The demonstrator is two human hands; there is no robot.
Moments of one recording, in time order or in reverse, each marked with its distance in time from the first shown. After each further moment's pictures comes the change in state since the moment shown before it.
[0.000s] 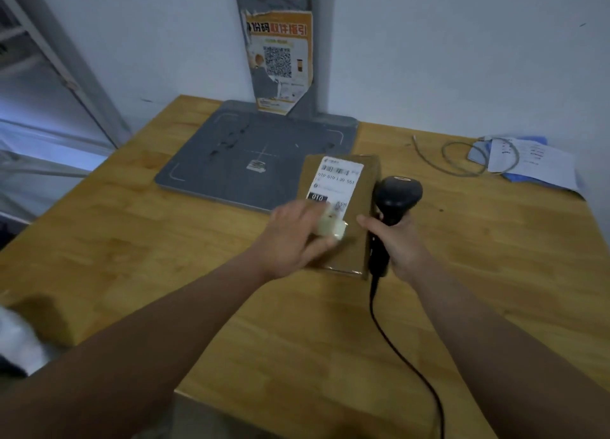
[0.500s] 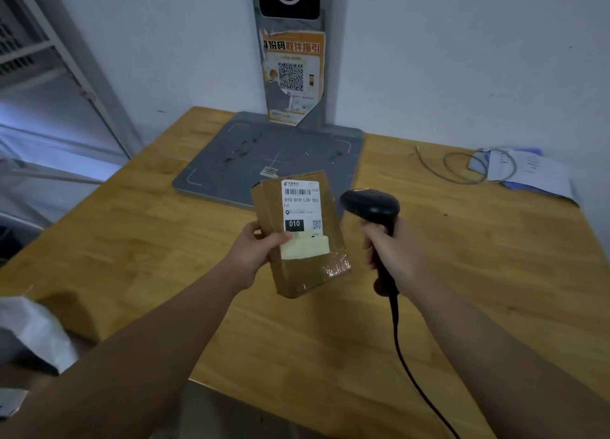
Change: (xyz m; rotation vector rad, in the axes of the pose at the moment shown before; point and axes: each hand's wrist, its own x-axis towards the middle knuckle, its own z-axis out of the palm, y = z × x) left_hand -0.055 -0.045 -0.011 -1.227 0.199 -0.895; right_hand -0.061 -0.013 0.037 -0.337 0.040 -0.061
